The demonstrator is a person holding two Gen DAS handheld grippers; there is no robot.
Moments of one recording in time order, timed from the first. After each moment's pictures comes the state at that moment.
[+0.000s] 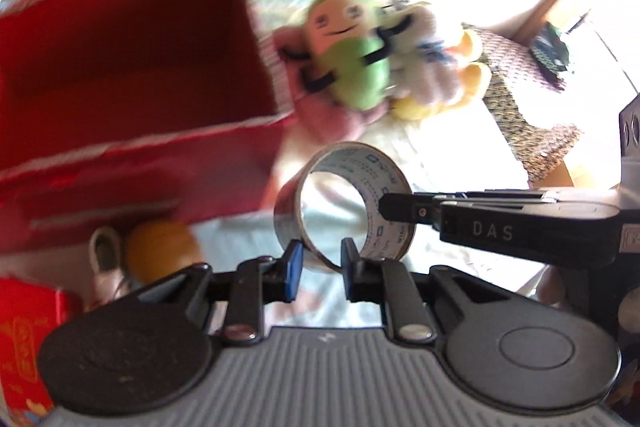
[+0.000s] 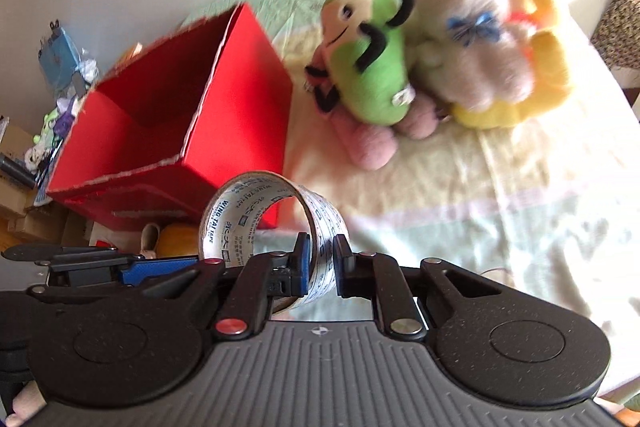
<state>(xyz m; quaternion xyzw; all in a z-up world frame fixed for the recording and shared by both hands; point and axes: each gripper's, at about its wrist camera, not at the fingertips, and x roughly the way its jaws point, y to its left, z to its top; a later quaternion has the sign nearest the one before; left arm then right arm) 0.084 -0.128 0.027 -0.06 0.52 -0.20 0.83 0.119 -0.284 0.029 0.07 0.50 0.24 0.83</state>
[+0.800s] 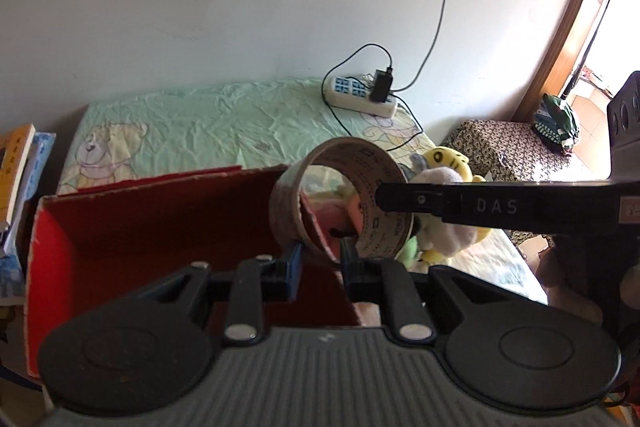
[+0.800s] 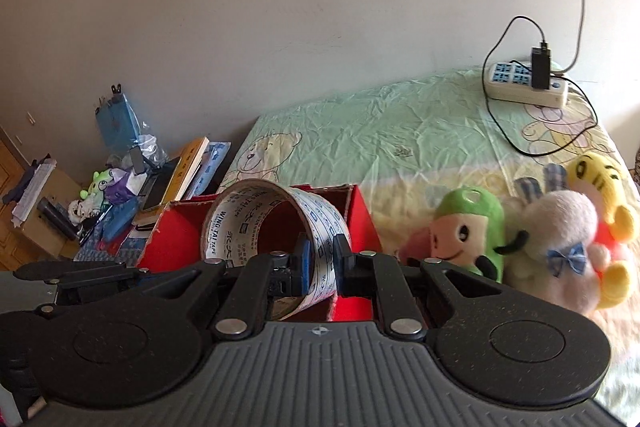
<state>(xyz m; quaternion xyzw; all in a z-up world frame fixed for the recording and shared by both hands) 0.138 -0.059 0.127 -0.03 0.38 -0.18 0.91 0.182 -0.214 0.118 0.08 0.39 0.32 0.86</state>
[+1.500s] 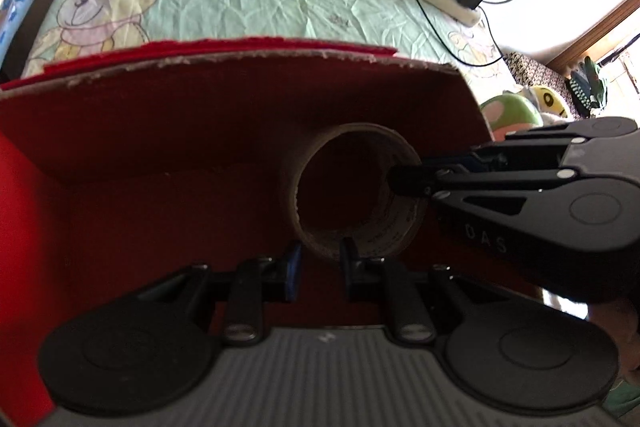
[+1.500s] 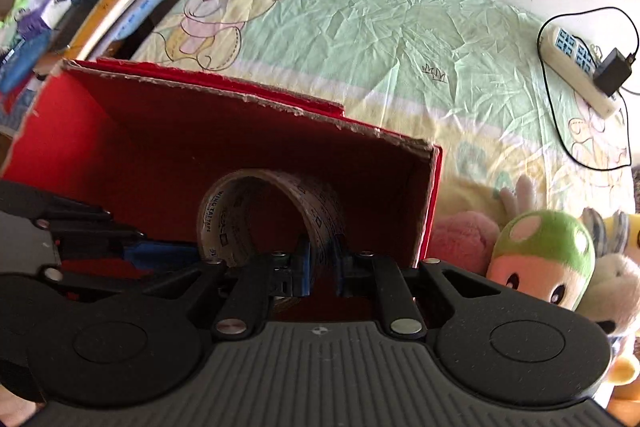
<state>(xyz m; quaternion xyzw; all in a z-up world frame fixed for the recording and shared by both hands) 0.256 0.008 0.011 -0.09 0.56 -0.18 0.80 0.243 -0.072 0.043 -0.18 0.52 0.26 0.79</state>
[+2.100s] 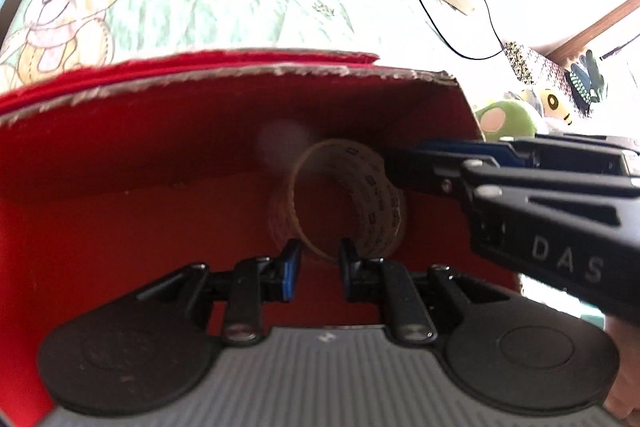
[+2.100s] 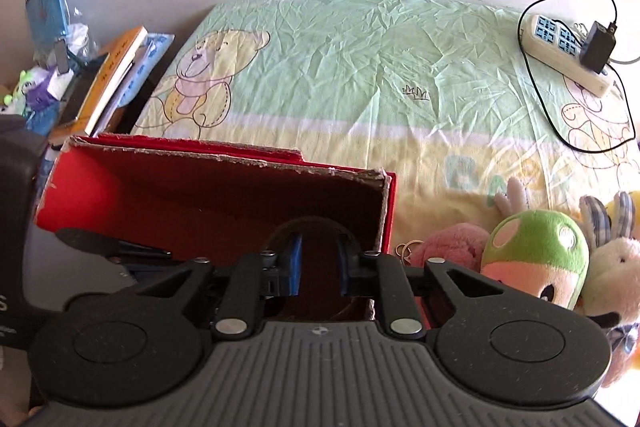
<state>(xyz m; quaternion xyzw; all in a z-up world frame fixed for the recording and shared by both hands) 0.282 -0.021 0.006 -0.09 0.58 -0.19 0.79 0.257 -0.108 0.056 -0.07 0.50 0.27 0.82</state>
